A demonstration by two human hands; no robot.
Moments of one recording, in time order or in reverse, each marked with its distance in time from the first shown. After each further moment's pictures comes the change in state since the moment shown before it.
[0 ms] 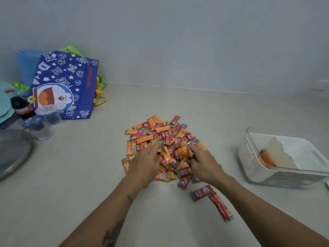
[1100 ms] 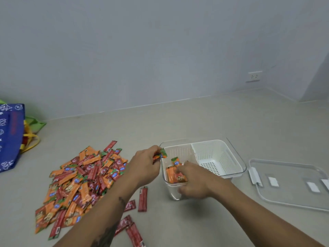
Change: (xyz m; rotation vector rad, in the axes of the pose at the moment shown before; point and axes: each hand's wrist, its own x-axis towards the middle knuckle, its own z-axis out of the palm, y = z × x) left_hand 0.095 0.298 0.086 -0.074 -0.114 0.203; right_hand -0.061 0.214 -0.195 -0.180 -0.251 0.078
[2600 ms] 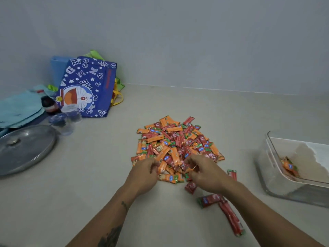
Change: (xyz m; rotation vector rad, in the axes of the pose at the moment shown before) left_hand -0.182 -0.284 -0.068 -0.101 0.101 -0.428; right_hand 0.095 -0.231 0.144 0.198 0.023 -0.248
